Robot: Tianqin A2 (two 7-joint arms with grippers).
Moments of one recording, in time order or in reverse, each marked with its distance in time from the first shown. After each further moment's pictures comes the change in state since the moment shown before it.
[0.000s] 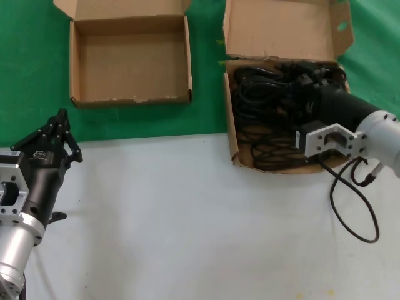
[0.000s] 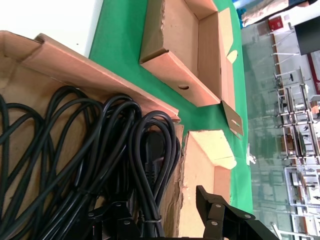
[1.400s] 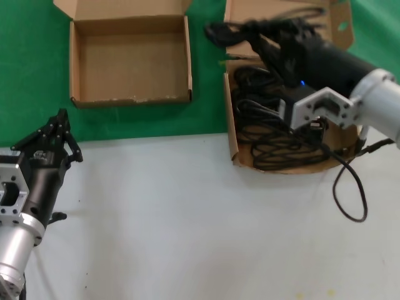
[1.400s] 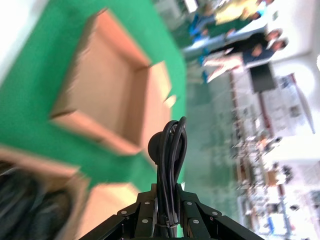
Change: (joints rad) left arm 0.000 0.000 0.000 0.000 0.000 0.000 0.000; right arm 0.092 0.056 0.000 0.249 0.000 0.056 -0.011
